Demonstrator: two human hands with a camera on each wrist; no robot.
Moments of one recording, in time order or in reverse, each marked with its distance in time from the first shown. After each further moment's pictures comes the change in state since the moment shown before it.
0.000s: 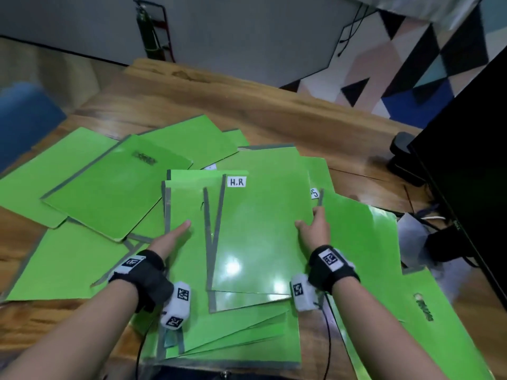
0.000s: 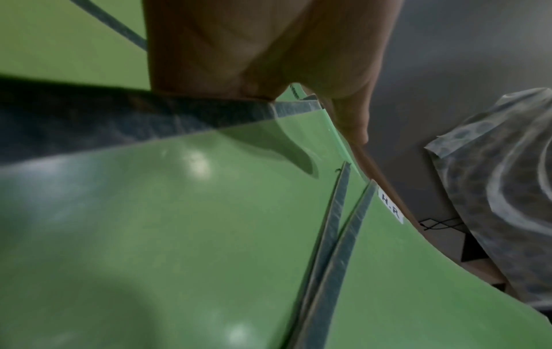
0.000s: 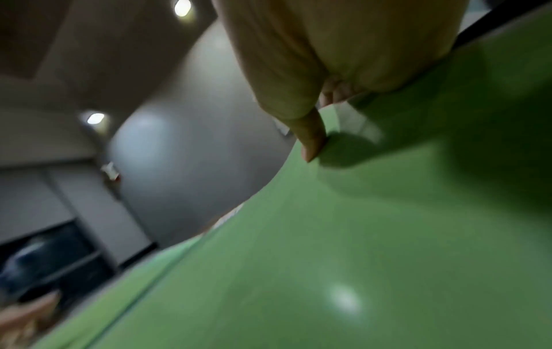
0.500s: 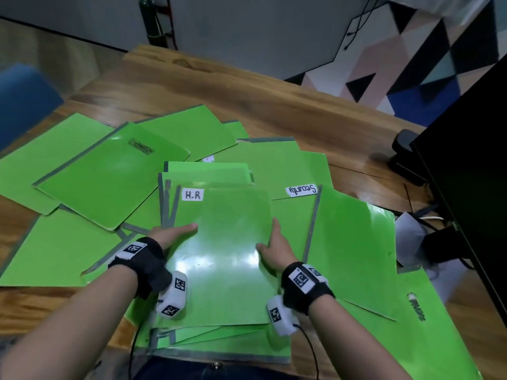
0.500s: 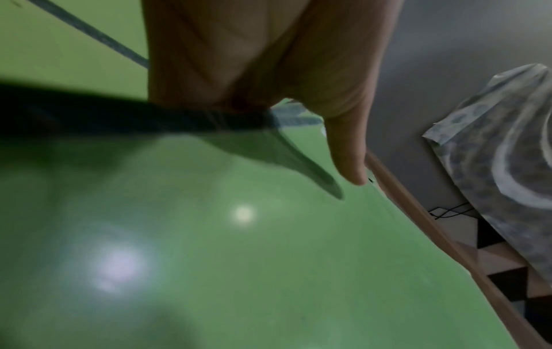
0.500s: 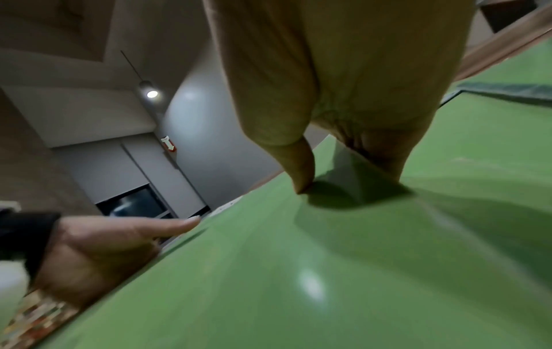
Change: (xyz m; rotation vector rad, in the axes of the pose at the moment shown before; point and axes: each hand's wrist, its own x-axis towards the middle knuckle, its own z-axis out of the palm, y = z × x) left_hand 0.004 -0.003 0.011 0.075 0.014 -0.091; right_hand -0.036 0.020 0.045 -0.250 -0.453 -0.061
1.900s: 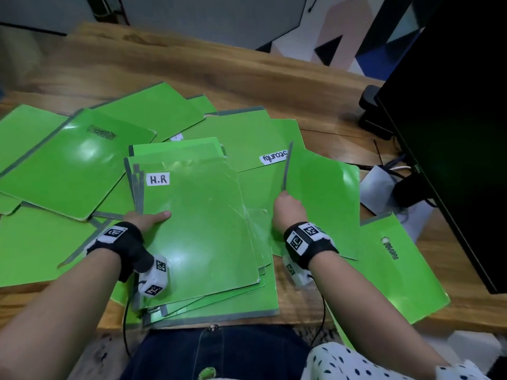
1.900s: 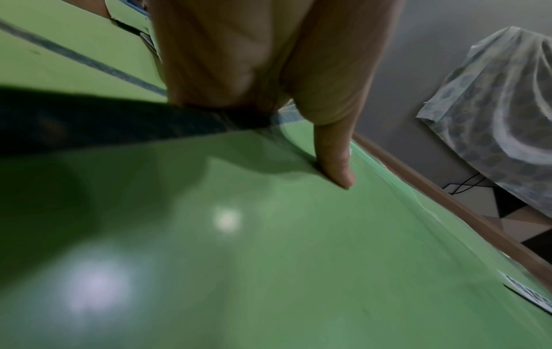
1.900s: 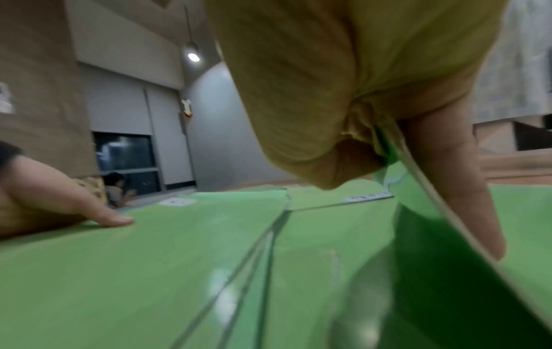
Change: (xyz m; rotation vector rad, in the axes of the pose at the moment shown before) left_hand 0.034 -0.014 0.000 0.296 0.185 0.072; right_hand -0.012 0.029 -0.045 -0.639 0.279 0.065
